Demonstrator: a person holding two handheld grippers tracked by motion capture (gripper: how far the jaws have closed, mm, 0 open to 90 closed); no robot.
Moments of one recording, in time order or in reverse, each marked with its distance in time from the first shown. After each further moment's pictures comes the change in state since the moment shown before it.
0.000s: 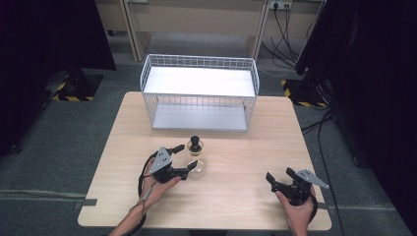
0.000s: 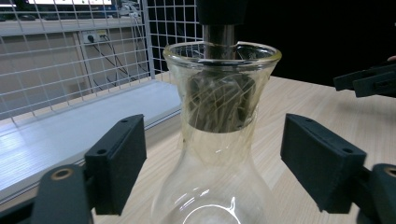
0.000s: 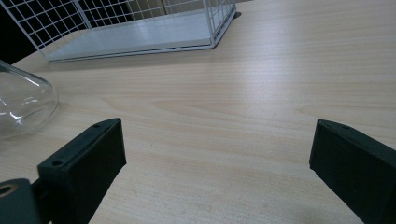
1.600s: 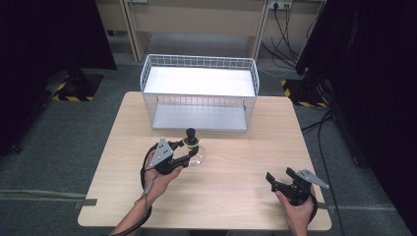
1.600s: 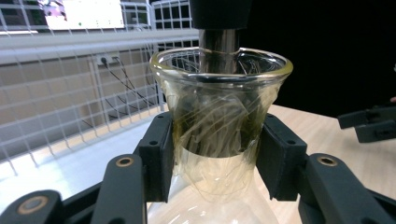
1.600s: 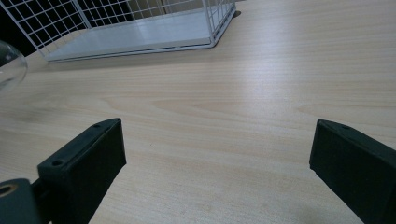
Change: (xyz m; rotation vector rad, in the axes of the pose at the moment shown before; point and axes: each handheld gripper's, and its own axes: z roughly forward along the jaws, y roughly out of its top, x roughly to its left) left arm -0.003 0.045 -0.003 -0.070 0.046 0.017; right arm 0.000 0.000 0.000 0.004 0.000 0.006
